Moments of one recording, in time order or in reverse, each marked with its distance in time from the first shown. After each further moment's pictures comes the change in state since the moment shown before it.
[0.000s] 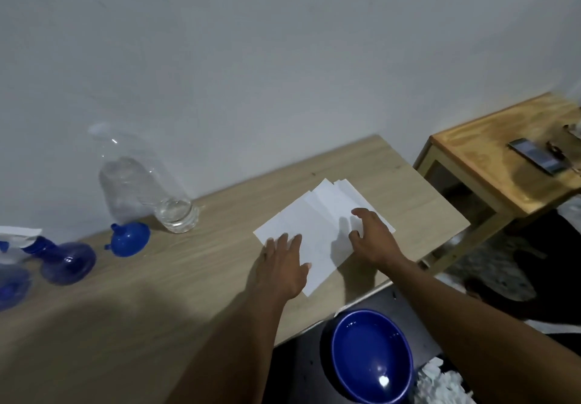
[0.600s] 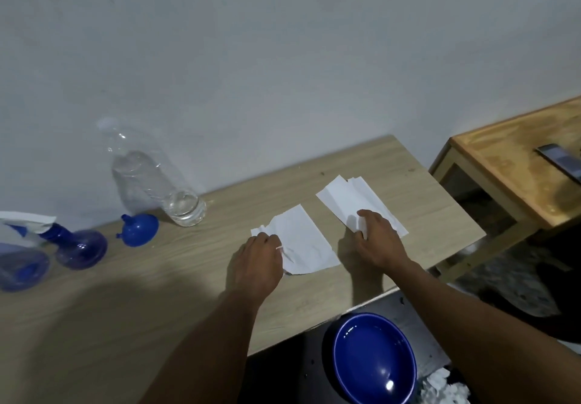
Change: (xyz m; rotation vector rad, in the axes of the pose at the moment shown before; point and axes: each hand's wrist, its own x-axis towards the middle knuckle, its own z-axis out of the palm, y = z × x) left_hand 0.001 -0.046 -0.004 0.040 0.326 -0.065; right_hand 0.014 0.003 0.002 -0.113 0.006 -0.067
